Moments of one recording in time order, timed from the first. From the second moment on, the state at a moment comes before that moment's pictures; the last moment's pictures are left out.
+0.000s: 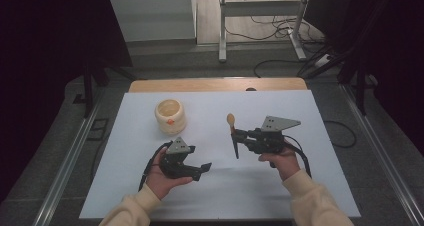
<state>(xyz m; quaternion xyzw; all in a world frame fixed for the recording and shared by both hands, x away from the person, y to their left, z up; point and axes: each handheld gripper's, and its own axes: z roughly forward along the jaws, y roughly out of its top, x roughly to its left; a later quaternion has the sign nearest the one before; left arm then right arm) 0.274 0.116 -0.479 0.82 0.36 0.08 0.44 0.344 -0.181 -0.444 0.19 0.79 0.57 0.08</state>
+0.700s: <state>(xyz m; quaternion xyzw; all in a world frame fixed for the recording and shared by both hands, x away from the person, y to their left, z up) 0.285 0.093 -0.477 0.80 0.36 0.06 0.47 0.343 -0.178 -0.444 0.20 0.78 0.59 0.07</state>
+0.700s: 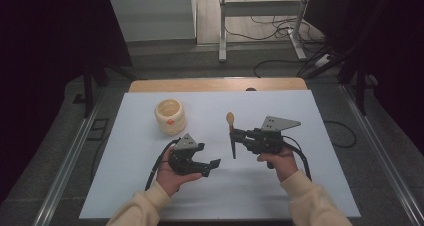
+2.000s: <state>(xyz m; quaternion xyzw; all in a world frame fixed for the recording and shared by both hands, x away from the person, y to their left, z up) 0.299 0.057 -0.477 0.79 0.35 0.05 0.49 0.342 -0.175 -0.447 0.19 0.77 0.60 0.07</state>
